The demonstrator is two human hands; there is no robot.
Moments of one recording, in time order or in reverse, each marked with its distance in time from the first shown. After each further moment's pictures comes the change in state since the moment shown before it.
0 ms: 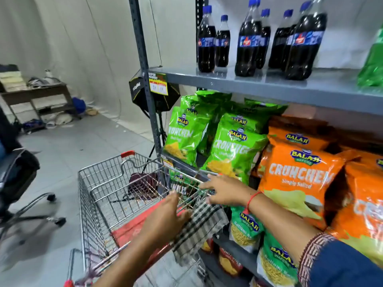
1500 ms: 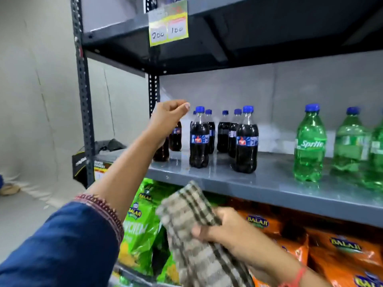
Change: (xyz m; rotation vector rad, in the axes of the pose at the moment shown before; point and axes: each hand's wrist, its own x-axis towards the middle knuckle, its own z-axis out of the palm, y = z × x) left_hand 0.206 0.240 -0.257 -0.837 0.371 0.765; right_hand -0.057 -0.021 -0.169 0.959 0.424 0.164
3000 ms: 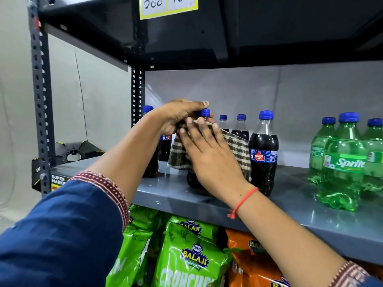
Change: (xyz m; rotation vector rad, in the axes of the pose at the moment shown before) left_hand 0.098 -0.048 0.019 -0.244 -0.526 -0.297; right_hand 0.180 -0.026 -0.049 -1.608 0.790 -0.676
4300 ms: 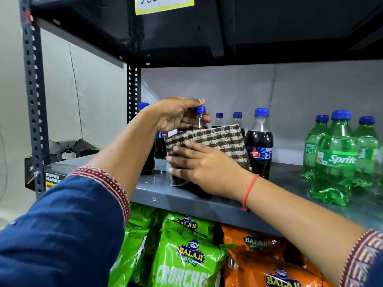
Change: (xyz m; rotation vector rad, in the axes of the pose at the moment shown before) left_hand 0.002 0.002 -0.001 -0.020 -0.047 0.012; right_hand -0.002 0.019 -0.006 -0.130 -0.088 -0.575
